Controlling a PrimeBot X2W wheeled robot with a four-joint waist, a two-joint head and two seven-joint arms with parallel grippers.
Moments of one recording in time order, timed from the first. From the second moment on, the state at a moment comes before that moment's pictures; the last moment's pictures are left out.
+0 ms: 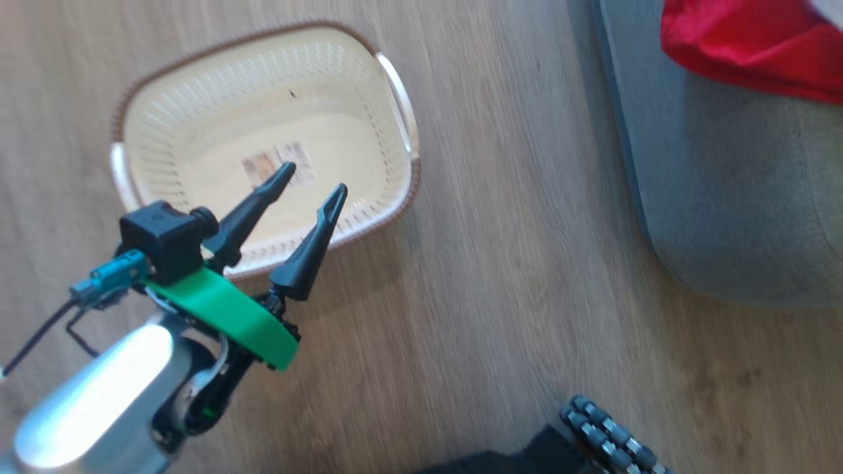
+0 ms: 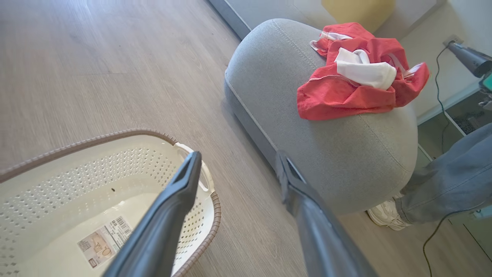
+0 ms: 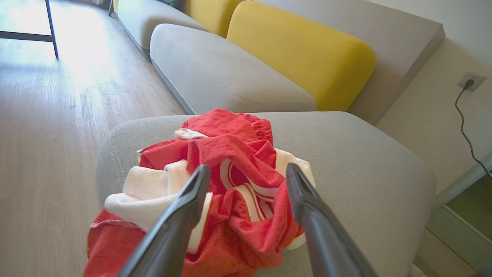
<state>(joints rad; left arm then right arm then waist) -0.48 0.63 -0.82 -0.18 -0.89 0.11 -0.19 -0.46 -0.11 -0.51 -0.13 0.03 0.12 0.11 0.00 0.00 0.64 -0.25</state>
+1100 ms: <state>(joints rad) -0.29 0.37 -0.47 0.31 -0.75 -0.03 -0.25 -0.17 -0.05 -0.10 0.07 -0.07 0.12 -0.10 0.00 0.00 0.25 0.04</state>
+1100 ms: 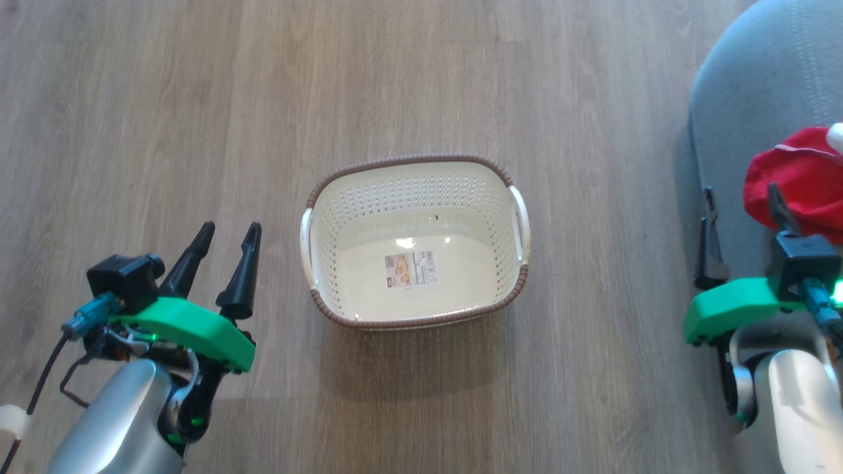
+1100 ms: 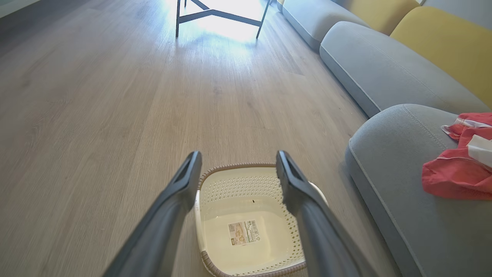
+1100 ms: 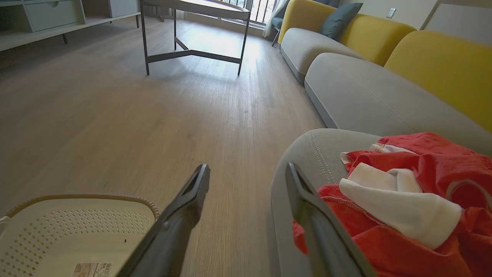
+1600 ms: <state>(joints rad) -0.25 0.33 -0.44 0.35 -0.70 -0.04 -0.25 -0.13 -0.05 -0.09 0.17 -0.03 0.12 -0.14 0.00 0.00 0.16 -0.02</state>
